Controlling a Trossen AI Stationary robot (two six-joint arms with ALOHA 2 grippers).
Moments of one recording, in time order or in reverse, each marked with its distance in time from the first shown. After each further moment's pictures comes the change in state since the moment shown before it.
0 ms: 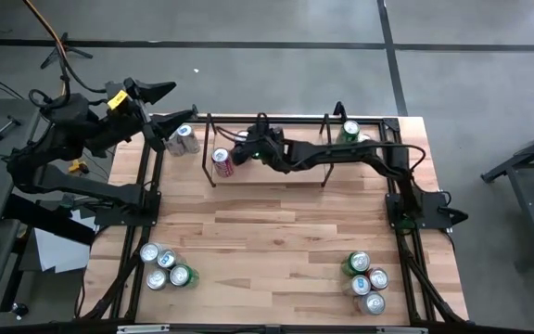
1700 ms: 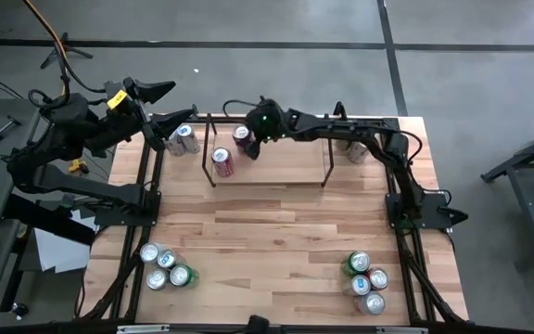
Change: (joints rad) left arm 0.000 0.000 0.000 0.006 -0.001 0.000; right arm -0.238 0.027 0.023 -0.030 -0.790 -0.601
